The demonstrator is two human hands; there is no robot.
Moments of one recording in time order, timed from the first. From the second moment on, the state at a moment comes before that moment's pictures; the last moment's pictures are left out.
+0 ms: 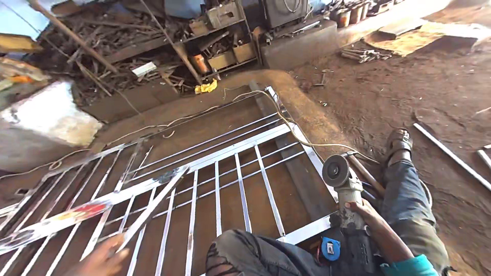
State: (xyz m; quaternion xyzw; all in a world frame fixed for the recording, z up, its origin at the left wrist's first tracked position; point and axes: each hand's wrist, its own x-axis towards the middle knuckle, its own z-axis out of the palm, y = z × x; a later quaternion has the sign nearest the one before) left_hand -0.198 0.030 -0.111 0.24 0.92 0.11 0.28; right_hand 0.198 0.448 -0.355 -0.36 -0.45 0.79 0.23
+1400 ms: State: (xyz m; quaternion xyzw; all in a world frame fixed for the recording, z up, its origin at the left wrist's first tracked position) left_hand -0.062 0.411 -0.449 0.07 0.83 0.47 0.30; right_hand 0.218 0.472 -0.371 -0.40 -0.38 0.80 0.24
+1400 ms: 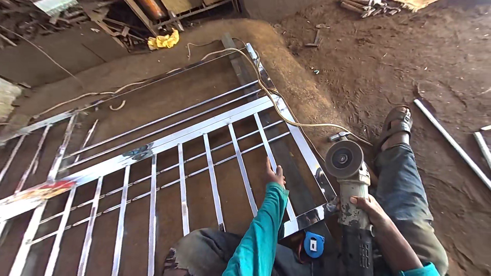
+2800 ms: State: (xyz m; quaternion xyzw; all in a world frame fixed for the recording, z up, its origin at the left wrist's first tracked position) left_hand -0.074 0.429 -0.462 0.08 0.79 0.53 0.30; right_hand 0.210 0.472 -0.358 -0.43 -0.37 0.80 0.21
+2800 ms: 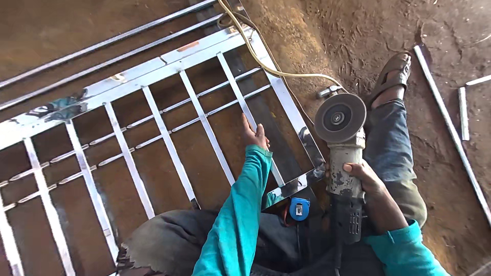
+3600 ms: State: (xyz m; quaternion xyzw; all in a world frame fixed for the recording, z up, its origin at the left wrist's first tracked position) left_hand -0.091 0.422 -0.466 -0.04 0.71 0.63 0.31; right_hand 0.206 0.474 -0.361 -0.44 -0.40 0.78 0.19
